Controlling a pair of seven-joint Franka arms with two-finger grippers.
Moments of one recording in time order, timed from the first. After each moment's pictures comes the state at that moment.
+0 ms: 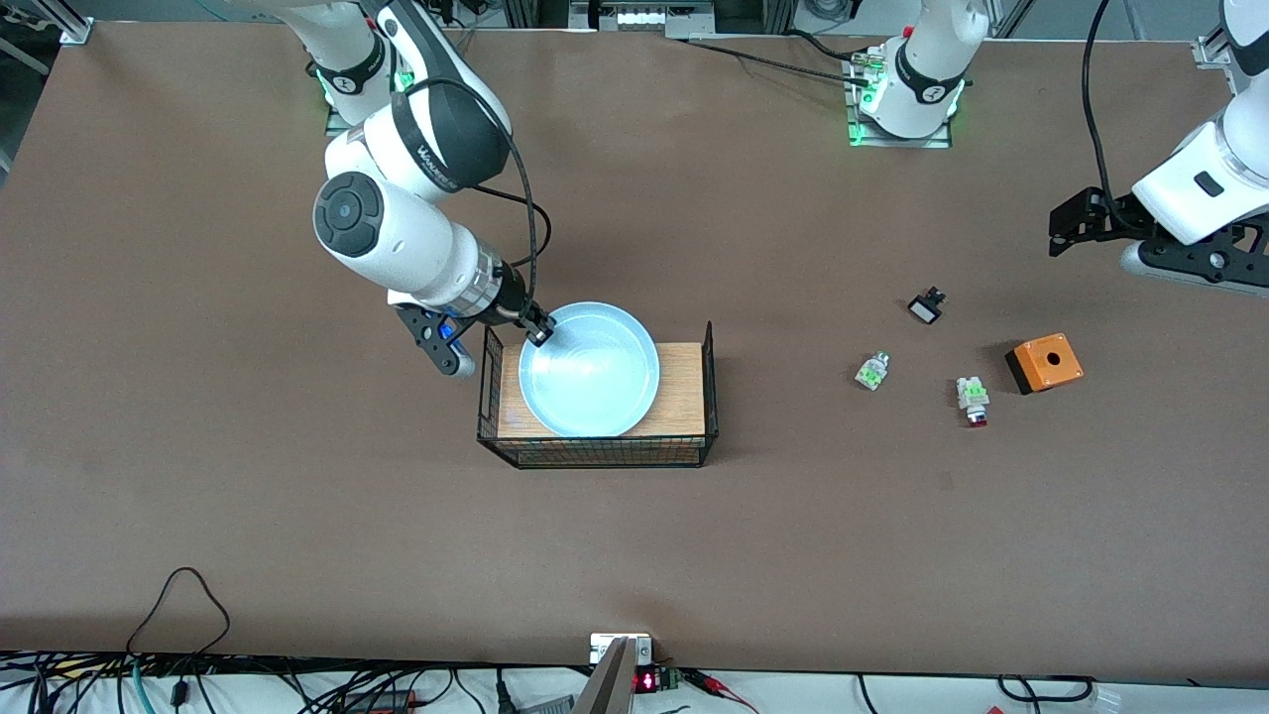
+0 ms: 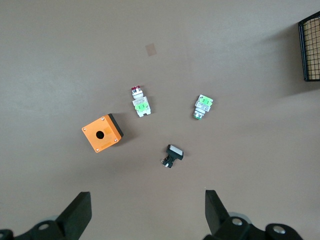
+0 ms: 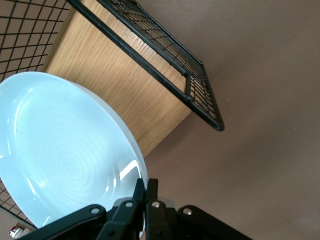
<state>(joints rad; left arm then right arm) -0.06 -0.02 0.03 -1.70 0.04 1.62 0.16 0.55 0.41 -0.03 -1.60 0.37 2.07 1.20</state>
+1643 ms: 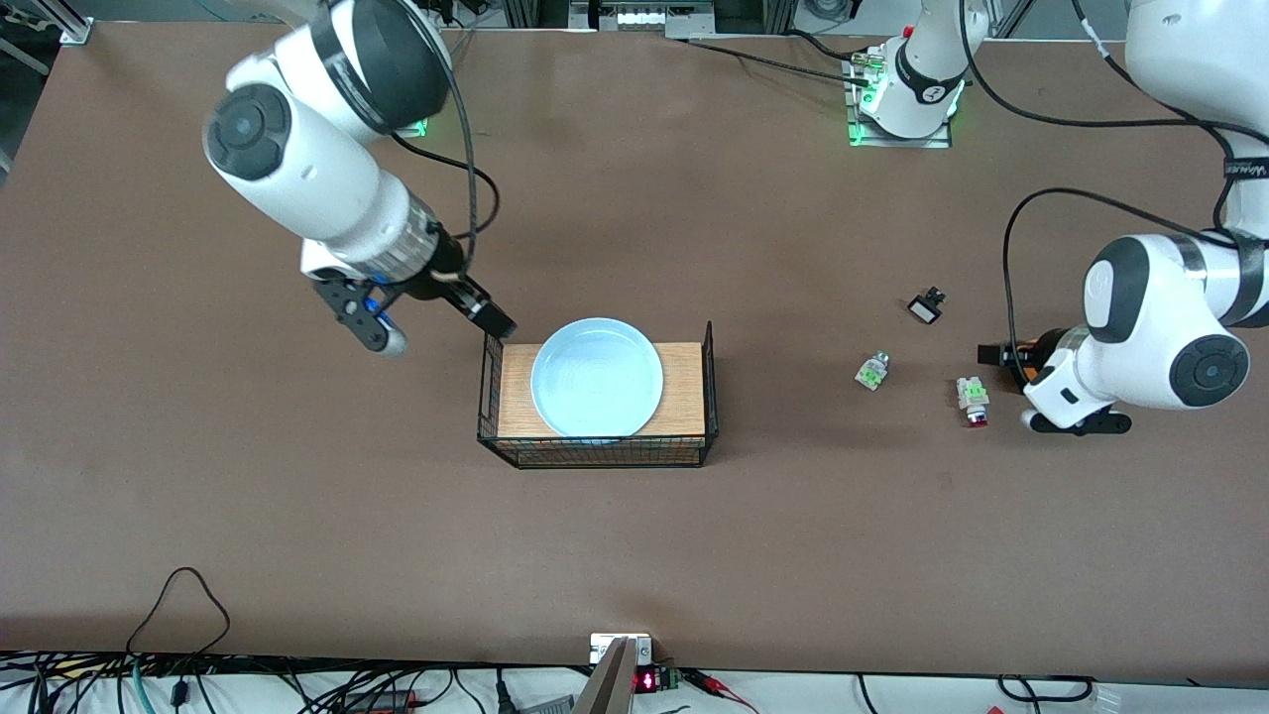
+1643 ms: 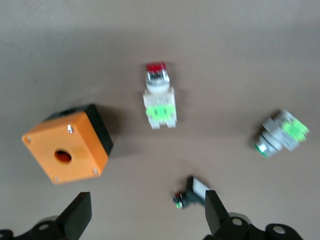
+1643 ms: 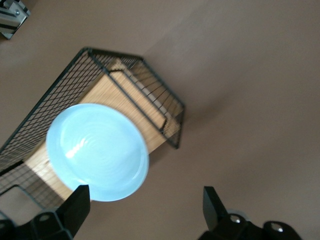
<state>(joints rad) 0.03 0.49 0.04 -1.71 0.04 1.84 0.02 0.53 0.28 -0.09 -1.51 0.19 1.84 1.07</state>
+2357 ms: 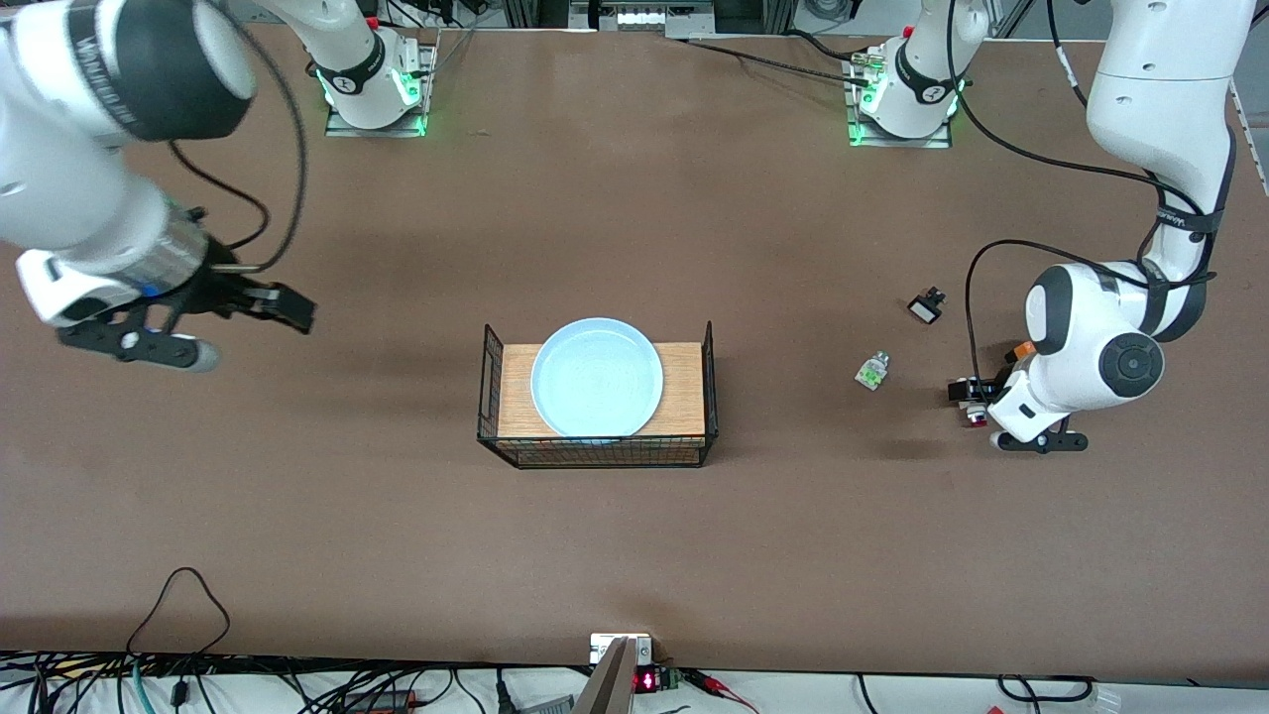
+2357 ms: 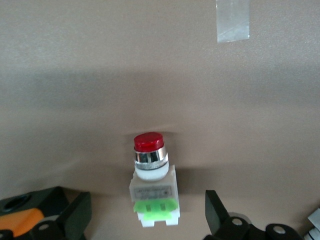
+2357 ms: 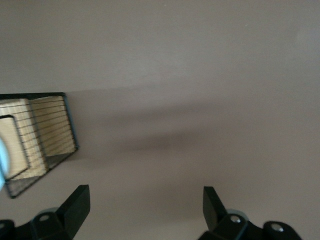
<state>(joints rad) 0.04 0.58 0.02 -1.86 0.04 2.29 0.02 0.24 0.25 -0.10 -1.44 0.01 1.65 0.28</state>
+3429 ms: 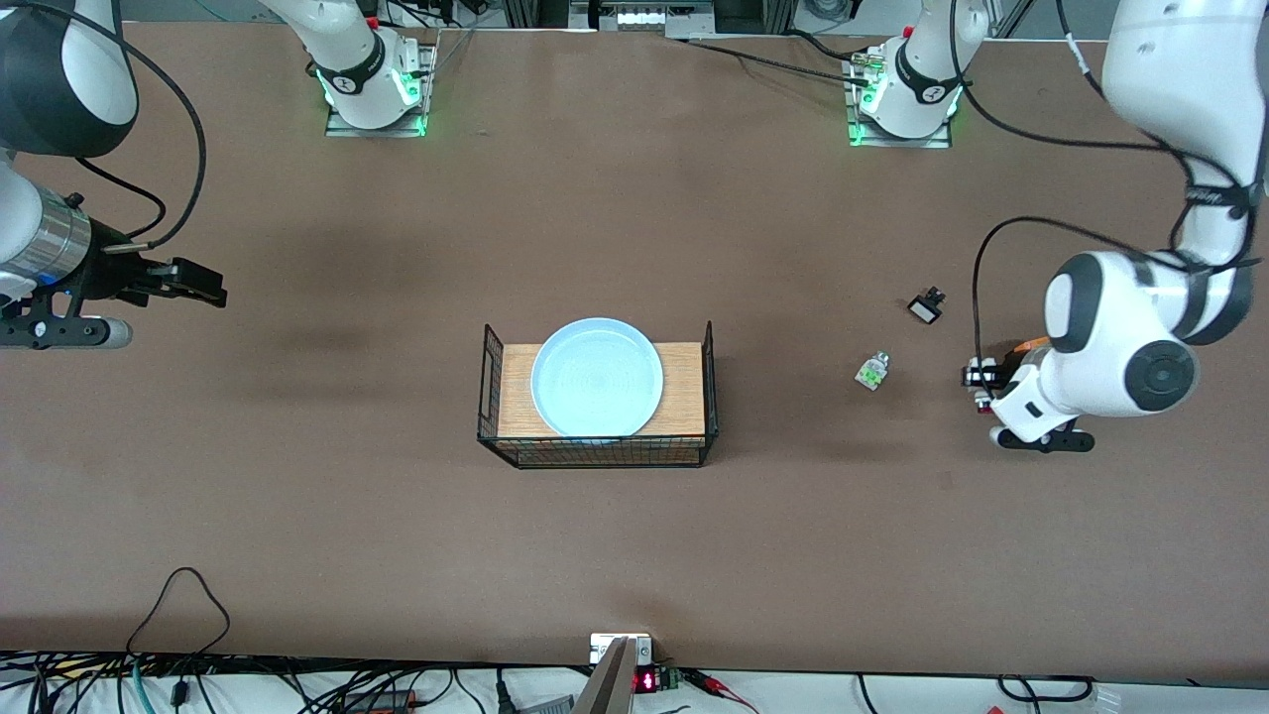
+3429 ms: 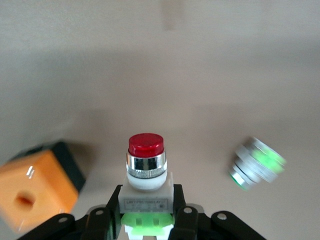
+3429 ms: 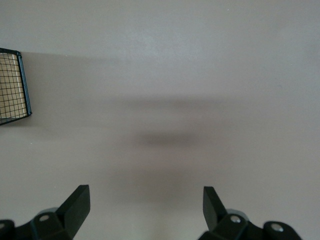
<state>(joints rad) 0.04 0.48 -0.05 -1.66 0.02 1.83 0.01 0.09 0.15 -0.09 -1.62 0.01 1.68 0.00</state>
